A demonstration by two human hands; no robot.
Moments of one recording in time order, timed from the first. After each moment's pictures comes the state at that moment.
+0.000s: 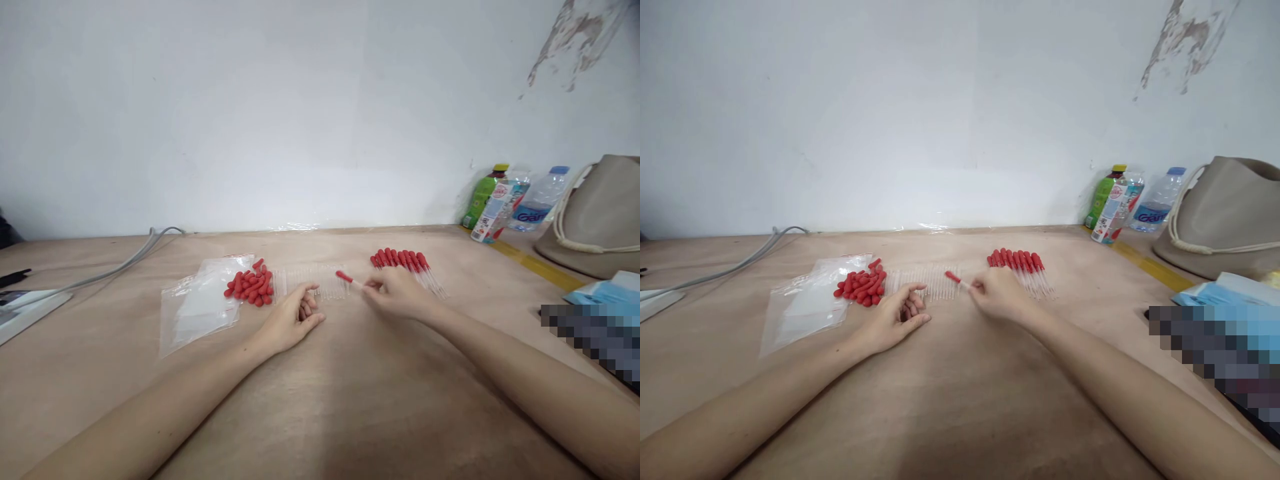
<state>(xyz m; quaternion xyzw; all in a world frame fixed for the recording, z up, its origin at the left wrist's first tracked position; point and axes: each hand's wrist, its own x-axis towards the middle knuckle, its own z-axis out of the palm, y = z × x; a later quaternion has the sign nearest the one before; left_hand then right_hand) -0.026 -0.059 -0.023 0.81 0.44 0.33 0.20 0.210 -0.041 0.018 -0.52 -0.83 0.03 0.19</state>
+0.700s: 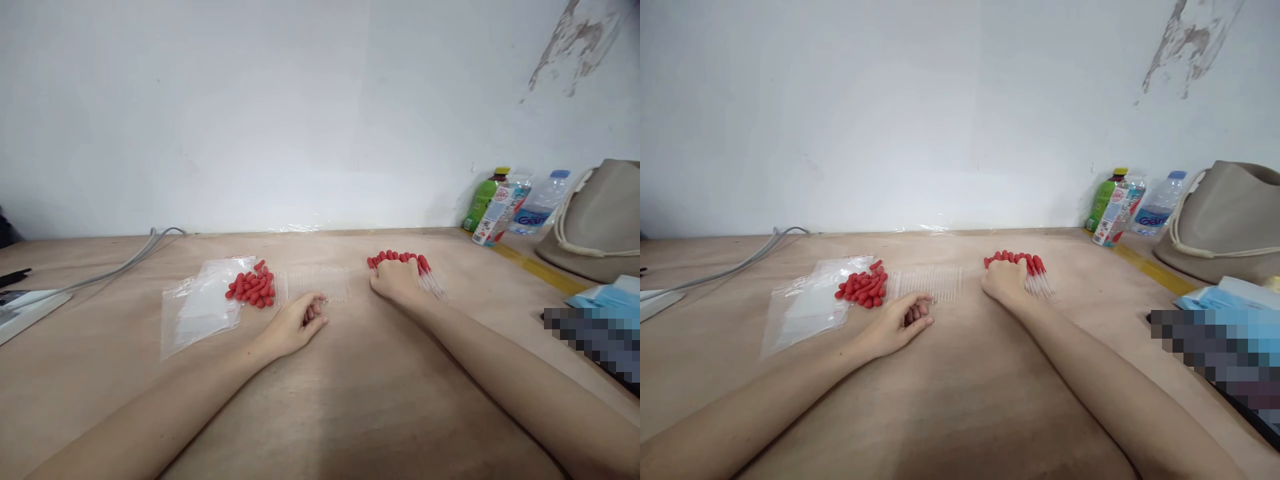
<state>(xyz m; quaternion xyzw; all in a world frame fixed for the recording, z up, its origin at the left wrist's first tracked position) -0.024 -0.060 -0.023 0.84 0.41 0.31 0.18 0.206 0.011 -0.001 -0.70 -0.71 -0.08 0.09</state>
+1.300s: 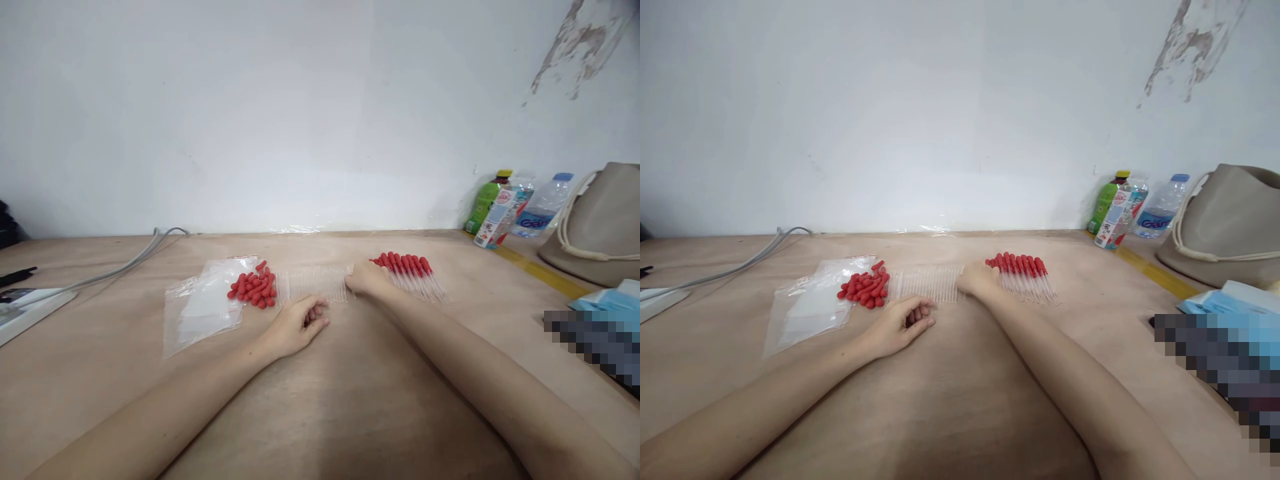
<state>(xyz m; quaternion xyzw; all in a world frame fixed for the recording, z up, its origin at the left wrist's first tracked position) -0.023 -0.060 -0.020 0.84 0.42 0.30 0.17 0.157 0.024 0.006 -0.69 -0.71 0.05 0.08</state>
